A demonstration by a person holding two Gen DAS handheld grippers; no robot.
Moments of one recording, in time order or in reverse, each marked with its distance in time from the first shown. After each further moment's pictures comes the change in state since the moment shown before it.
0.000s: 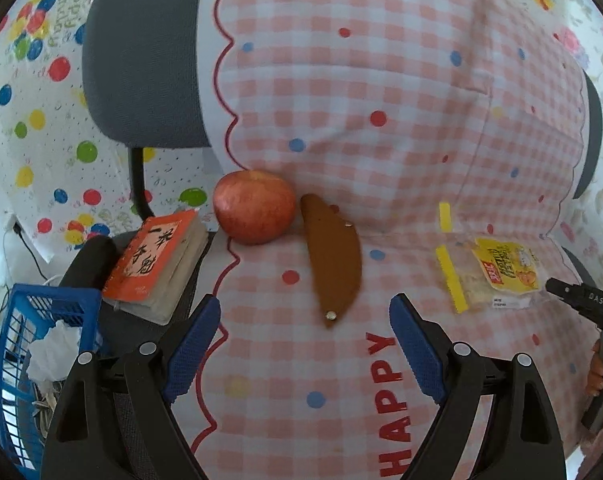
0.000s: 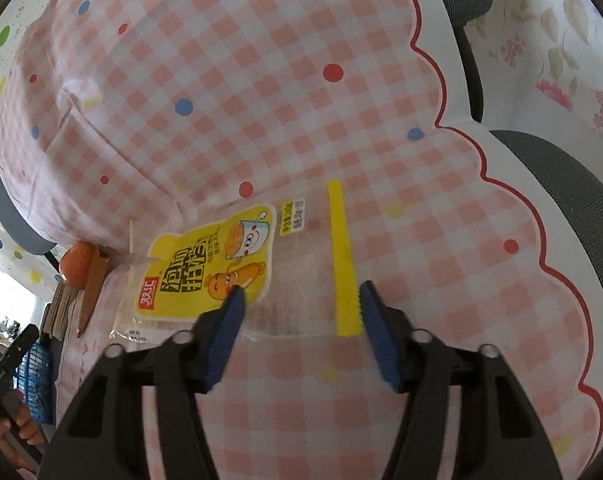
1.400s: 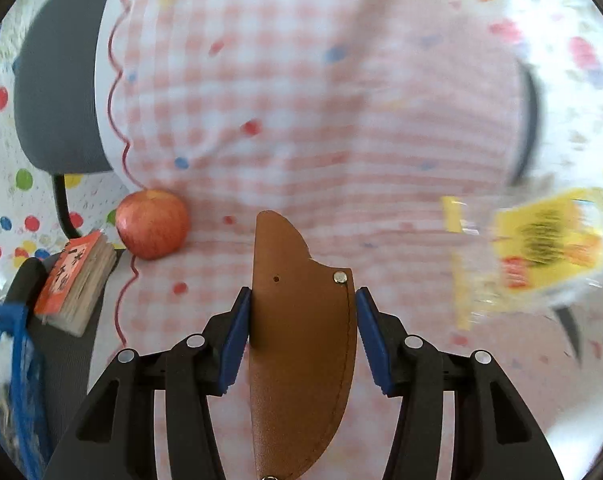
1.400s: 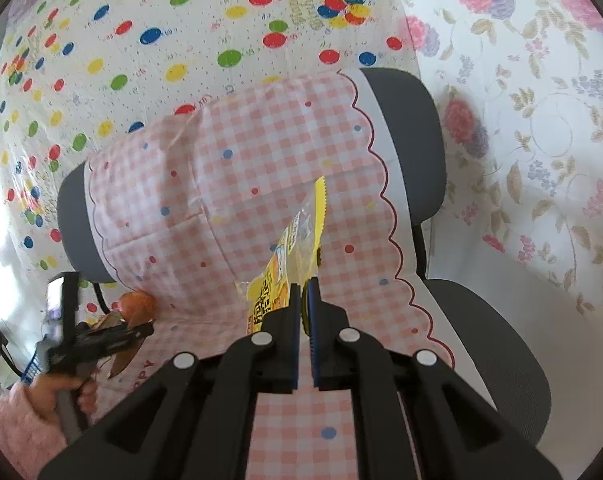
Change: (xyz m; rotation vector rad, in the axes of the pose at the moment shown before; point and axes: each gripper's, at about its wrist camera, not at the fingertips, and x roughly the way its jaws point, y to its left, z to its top) left arm -0.033 -0.078 -0.008 0.093 -0.057 -0.214; right arm -0.195 0.063 -0.054 -0.218 -0.468 -0.065
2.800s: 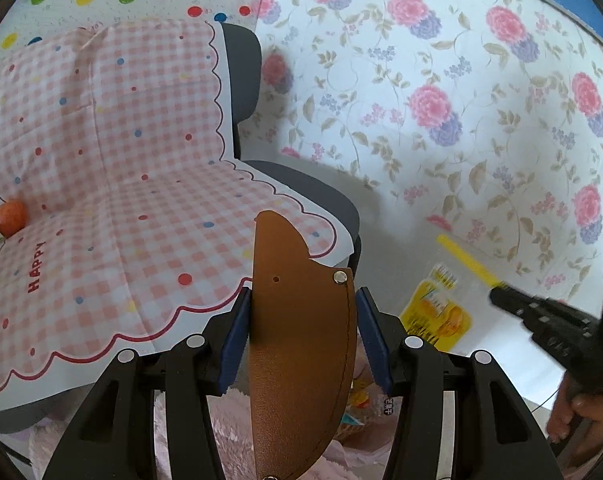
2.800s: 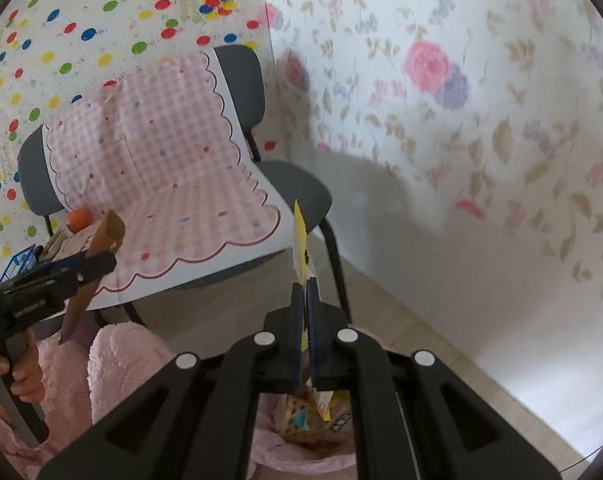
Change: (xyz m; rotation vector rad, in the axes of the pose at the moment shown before) left arm -0.151 -0.203 -0.180 0.316 -0.015 -0.417; right arm -0.244 -0.076 -0.185 0.132 0.144 -0.353
